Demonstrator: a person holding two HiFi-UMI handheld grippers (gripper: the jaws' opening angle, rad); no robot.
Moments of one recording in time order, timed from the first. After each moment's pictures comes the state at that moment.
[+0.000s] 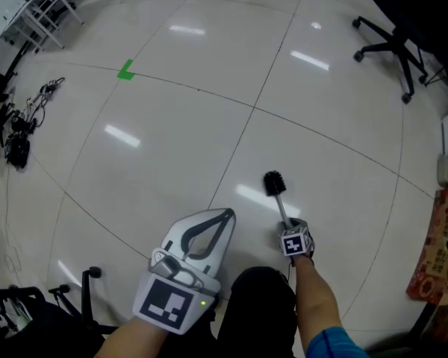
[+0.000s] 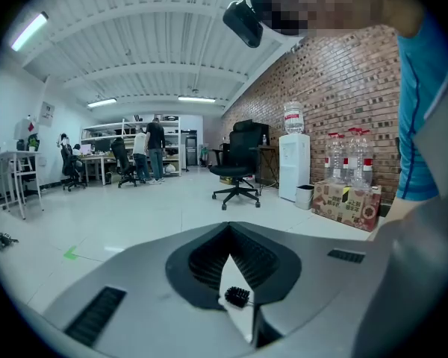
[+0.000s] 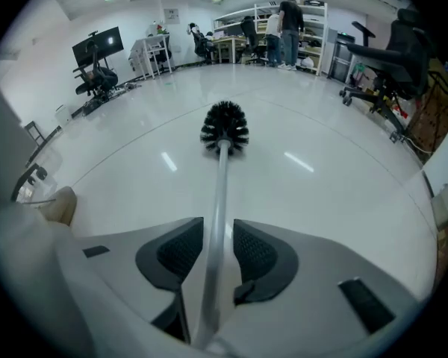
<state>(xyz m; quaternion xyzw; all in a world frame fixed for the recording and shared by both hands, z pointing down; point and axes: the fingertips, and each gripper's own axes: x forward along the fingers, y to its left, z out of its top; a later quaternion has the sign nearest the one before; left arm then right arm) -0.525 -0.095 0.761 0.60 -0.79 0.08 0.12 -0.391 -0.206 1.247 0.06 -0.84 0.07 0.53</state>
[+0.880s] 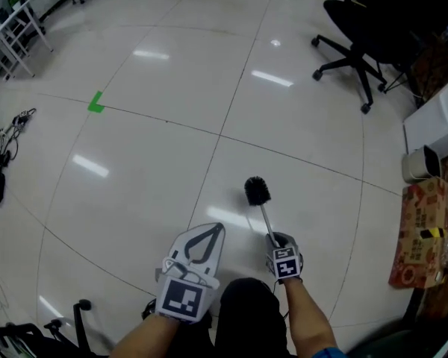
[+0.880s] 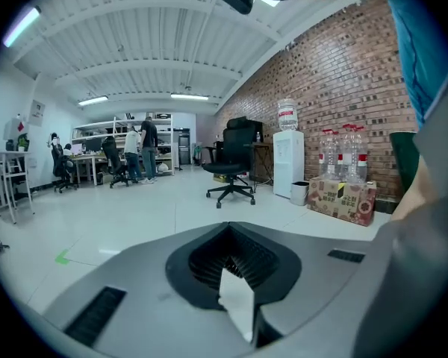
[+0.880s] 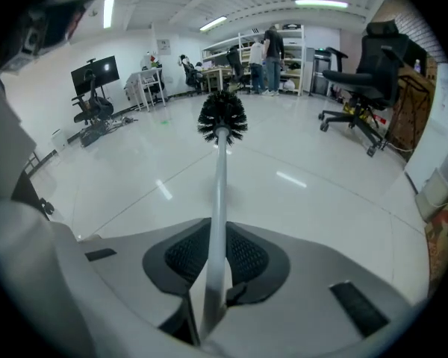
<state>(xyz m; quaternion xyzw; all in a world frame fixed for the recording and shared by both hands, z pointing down) -0.535 -0.110 0.788 0.62 -0.77 0.11 0.13 -0.407 -0.218 1.101 0.10 -0.89 0.09 0.44</state>
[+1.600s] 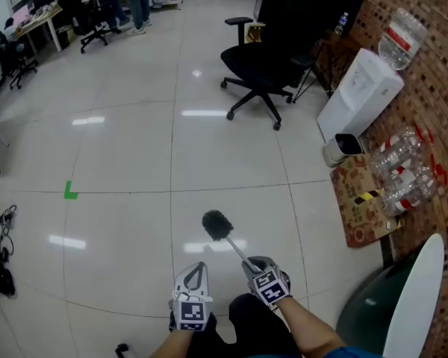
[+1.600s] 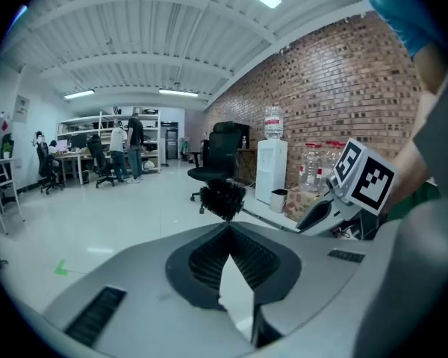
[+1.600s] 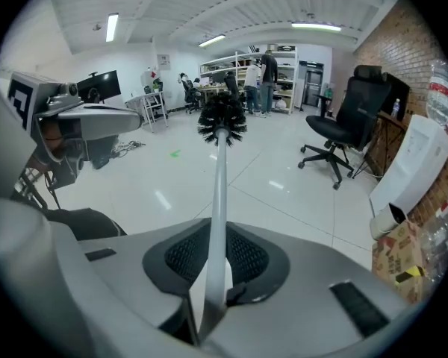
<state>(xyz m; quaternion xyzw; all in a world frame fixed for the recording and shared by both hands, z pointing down) -0.460 -0.090 0.615 0.66 -0.72 0.12 0.15 -0.346 -0.161 0.706 0.14 -0.89 0.09 0.42</state>
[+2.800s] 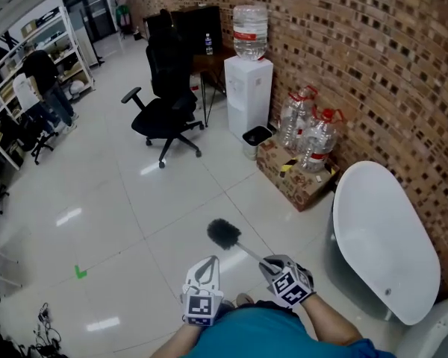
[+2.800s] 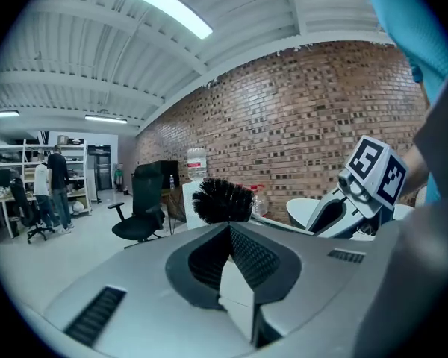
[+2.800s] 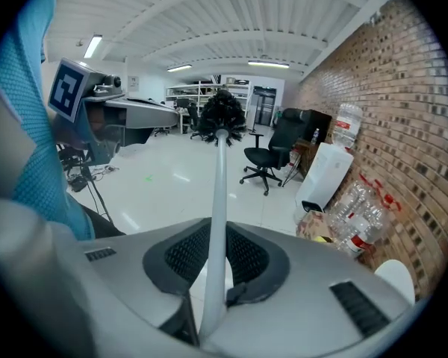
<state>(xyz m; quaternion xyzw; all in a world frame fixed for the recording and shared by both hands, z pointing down) -0.113 -0.077 0.235 0.83 -0.54 0.12 0.04 0.019 -0.071 0.325 0.31 -0.88 0.06 0.36</state>
